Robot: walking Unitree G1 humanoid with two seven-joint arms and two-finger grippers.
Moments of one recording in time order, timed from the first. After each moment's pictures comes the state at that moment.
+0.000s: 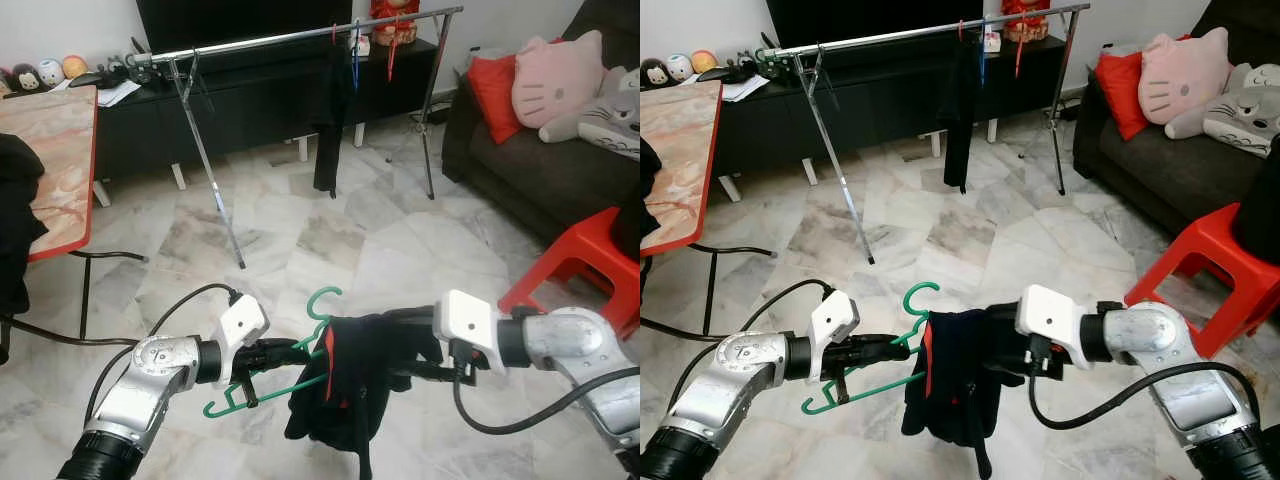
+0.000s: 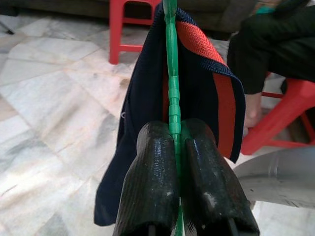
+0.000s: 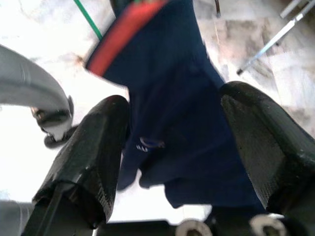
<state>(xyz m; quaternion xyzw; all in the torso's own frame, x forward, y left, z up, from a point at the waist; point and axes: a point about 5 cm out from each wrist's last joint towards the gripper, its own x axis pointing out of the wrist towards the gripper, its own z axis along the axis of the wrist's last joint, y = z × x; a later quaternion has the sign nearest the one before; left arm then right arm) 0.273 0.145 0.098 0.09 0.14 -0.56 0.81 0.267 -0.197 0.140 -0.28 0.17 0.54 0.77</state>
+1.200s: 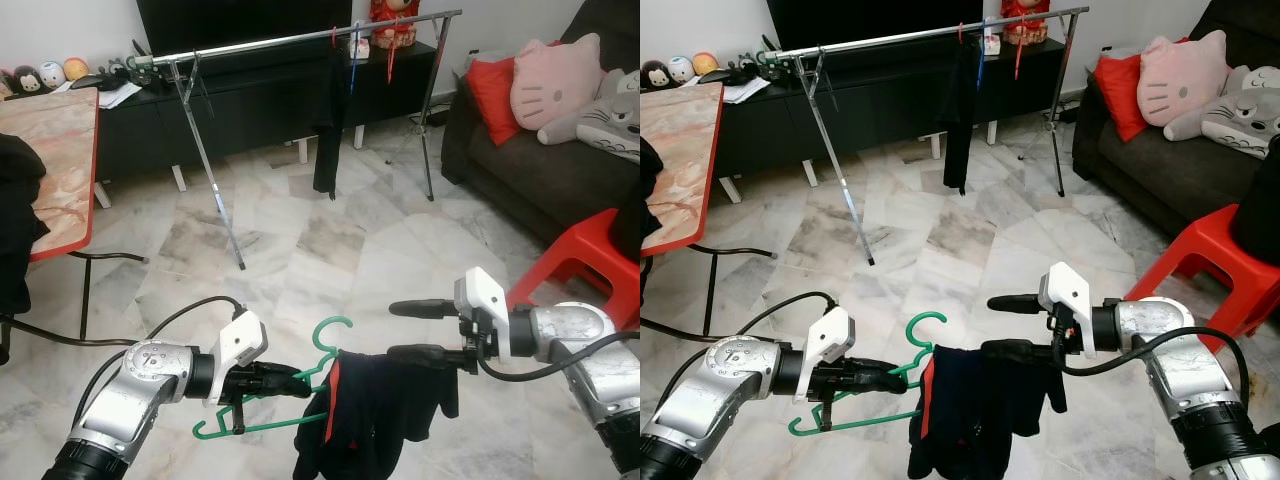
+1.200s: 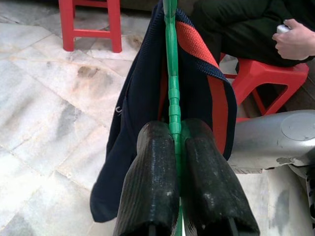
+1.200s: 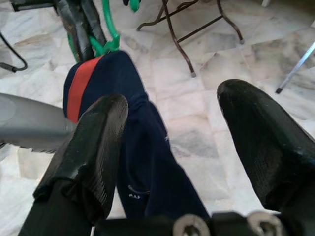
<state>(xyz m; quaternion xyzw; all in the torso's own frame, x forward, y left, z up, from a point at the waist) 0.254 0.145 0.099 0.09 0.18 -0.62 0.76 0.280 -0.207 0.132 -0.10 0.16 0.59 0.78</state>
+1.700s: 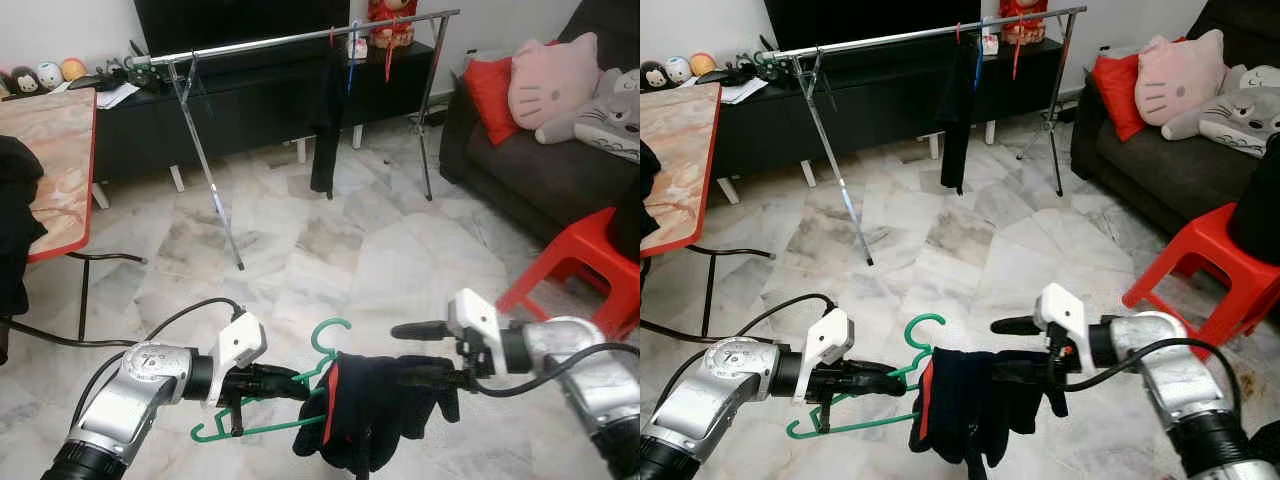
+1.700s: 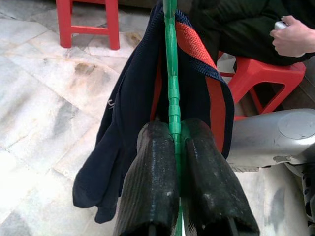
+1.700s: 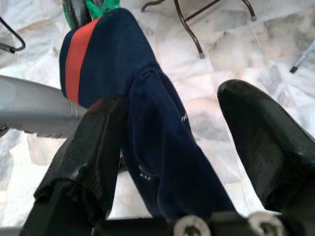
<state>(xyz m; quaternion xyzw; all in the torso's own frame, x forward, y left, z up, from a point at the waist) 0.253 0.145 0.099 0.09 0.18 -0.63 0.75 0.277 -0.202 0.108 -0.11 0.20 0.59 0.78</state>
